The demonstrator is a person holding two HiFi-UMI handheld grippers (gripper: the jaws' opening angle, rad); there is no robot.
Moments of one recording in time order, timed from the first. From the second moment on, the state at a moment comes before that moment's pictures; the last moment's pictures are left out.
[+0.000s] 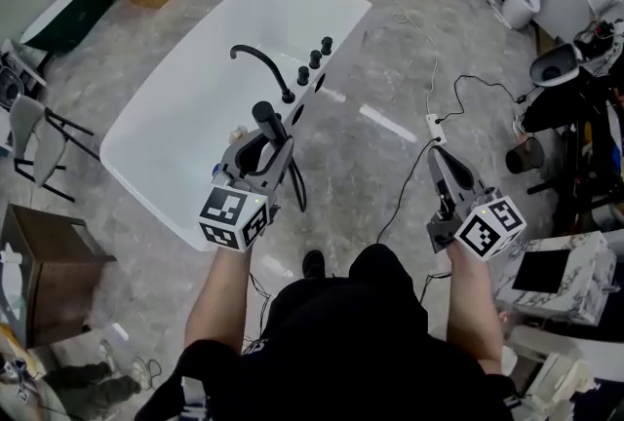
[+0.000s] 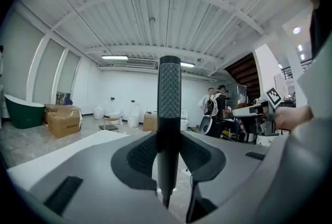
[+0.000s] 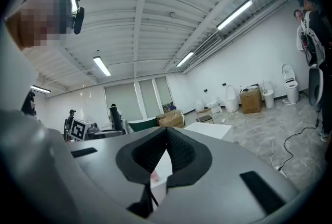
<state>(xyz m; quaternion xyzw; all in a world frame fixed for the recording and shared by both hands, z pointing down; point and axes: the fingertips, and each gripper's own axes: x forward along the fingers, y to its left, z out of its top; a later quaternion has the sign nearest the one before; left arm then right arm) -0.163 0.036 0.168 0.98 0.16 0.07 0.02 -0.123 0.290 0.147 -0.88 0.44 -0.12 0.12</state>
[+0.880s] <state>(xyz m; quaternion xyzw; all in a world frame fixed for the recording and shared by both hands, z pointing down) -0.015 0.017 0.183 1.00 0.02 0.09 0.03 0.118 0.231 0.190 -0.80 0.56 -0.16 0.15</state>
